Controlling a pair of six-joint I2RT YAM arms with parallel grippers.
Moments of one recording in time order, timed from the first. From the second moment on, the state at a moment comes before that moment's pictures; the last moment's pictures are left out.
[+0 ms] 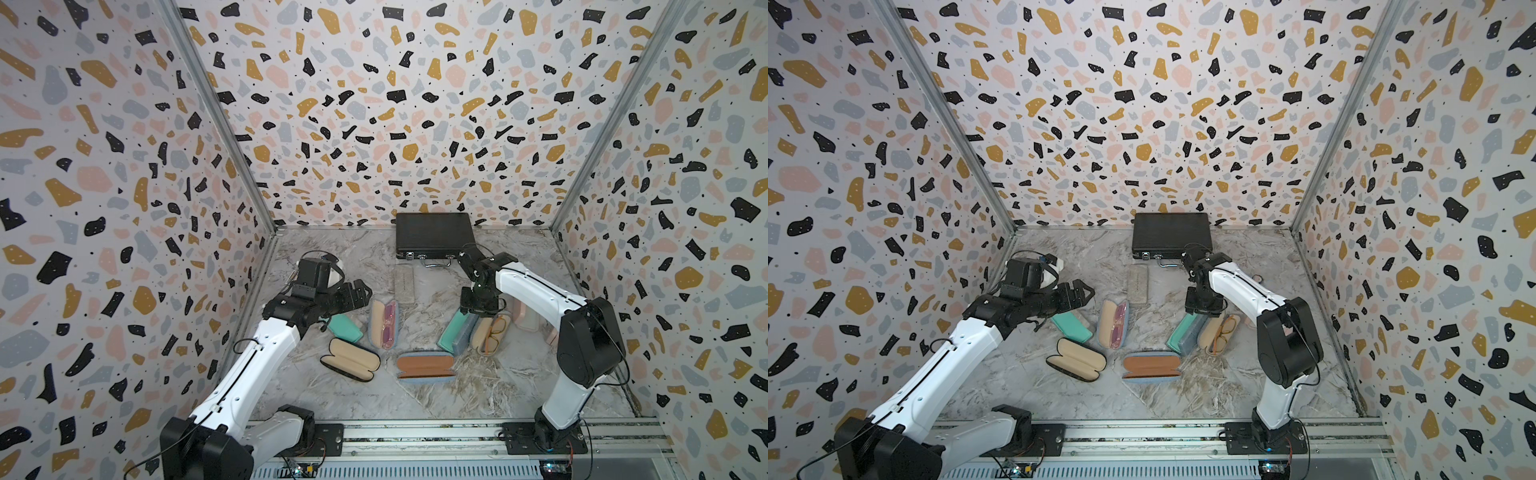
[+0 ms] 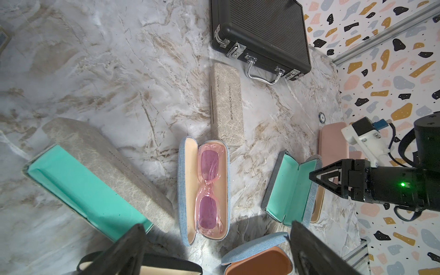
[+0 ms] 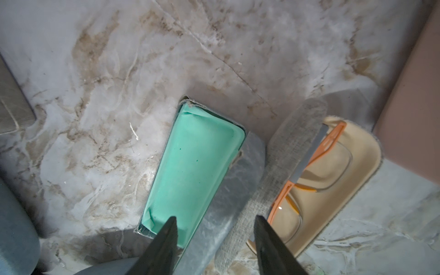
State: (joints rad) left arm -0.26 1.13 0.99 -0.67 0.29 -0.50; right arm 0.49 1.77 1.40 -1.08 0.02 0.63
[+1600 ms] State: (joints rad) left arm -0.25 1.24 1.00 -0.65 0.29 -0.48; right arm 0.44 2.14 1.85 -1.14 -0.03 0.52
